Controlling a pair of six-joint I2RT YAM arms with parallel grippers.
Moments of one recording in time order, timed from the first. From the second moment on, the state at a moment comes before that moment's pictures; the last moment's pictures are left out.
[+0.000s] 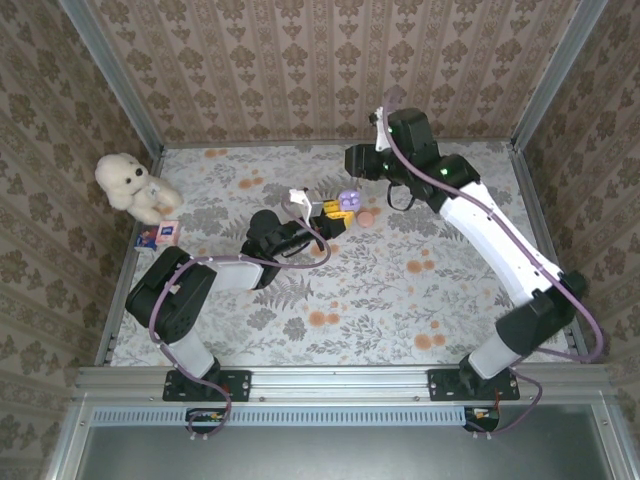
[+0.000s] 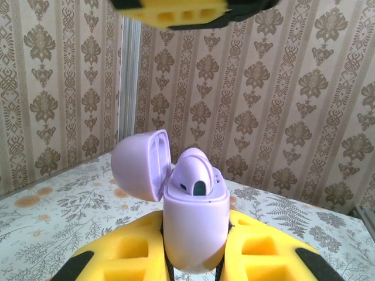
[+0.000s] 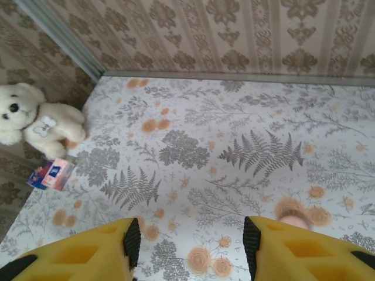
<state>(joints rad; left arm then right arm) -0.66 1.68 0.72 1.16 0.61 -0.24 0.48 1.61 1.75 -0.71 -0.03 0.37</state>
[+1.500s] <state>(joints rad) -0.60 1.76 0.87 0.64 0.52 -0.49 0.36 1.52 1.33 -0.79 -0.03 0.53</state>
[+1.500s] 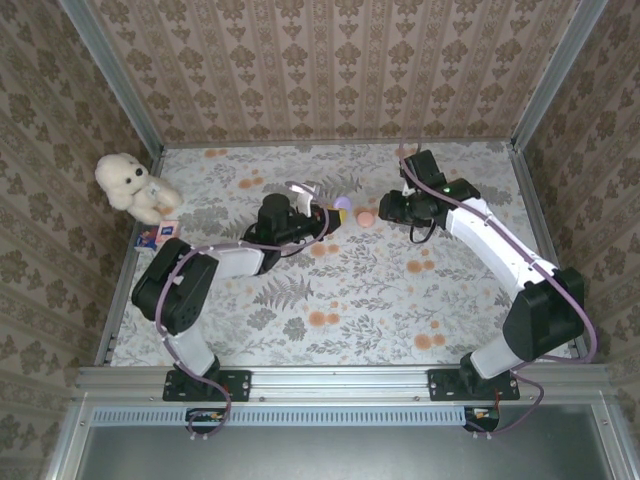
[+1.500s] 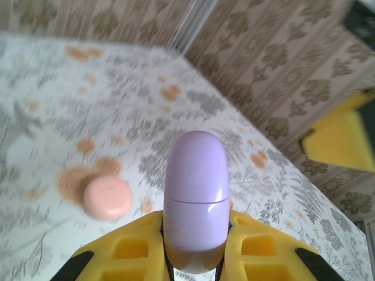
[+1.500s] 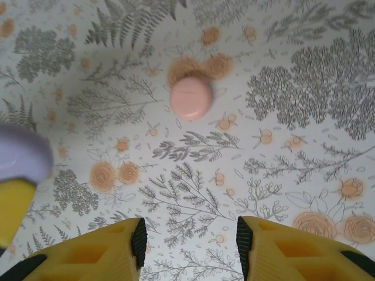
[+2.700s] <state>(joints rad) -0.43 1.56 0.93 -0.09 0.27 -0.56 0.31 1.37 1.24 -0.74 0.05 0.54</state>
